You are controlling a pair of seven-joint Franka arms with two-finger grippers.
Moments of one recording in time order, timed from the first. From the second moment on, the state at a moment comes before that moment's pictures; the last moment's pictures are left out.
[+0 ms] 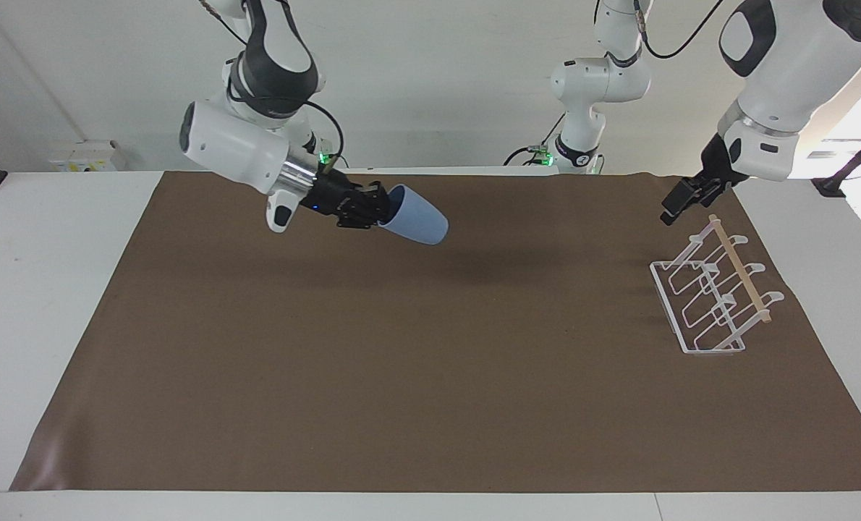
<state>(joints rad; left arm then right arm) -0.15 -0.03 -0.04 -1.66 -0.08 1.62 -0.71 0.25 0.01 0.10 -1.97 1.10 2.13 0.04</state>
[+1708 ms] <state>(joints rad) -0.46 0.01 -0.04 -1.71 -0.40 1.78 -1.81 0.47 0.07 0.09 -1.95 1.33 2.29 0.14</state>
